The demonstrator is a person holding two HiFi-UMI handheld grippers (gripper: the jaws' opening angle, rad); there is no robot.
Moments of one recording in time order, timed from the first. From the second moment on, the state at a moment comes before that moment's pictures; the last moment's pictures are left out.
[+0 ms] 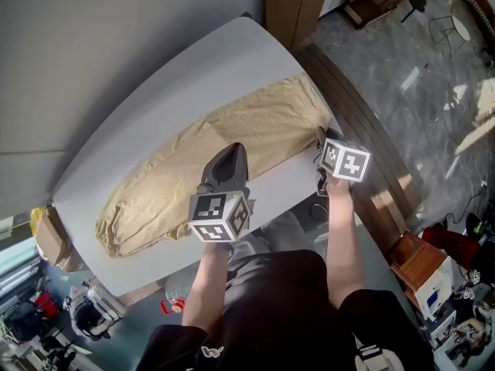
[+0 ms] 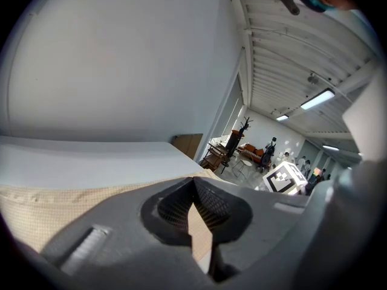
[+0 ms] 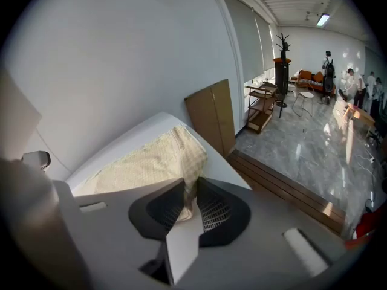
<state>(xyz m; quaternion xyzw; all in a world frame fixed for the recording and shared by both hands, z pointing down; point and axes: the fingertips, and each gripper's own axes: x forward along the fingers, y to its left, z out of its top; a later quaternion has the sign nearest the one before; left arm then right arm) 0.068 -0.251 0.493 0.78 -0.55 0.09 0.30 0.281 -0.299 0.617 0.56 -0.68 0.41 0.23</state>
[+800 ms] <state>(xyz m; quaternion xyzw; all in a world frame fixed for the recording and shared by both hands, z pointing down) 0.028 -0.210 0.481 0.75 -0.58 0.05 0.30 0.278 -0.288 0.545 0.59 -0.71 0.29 0.25</state>
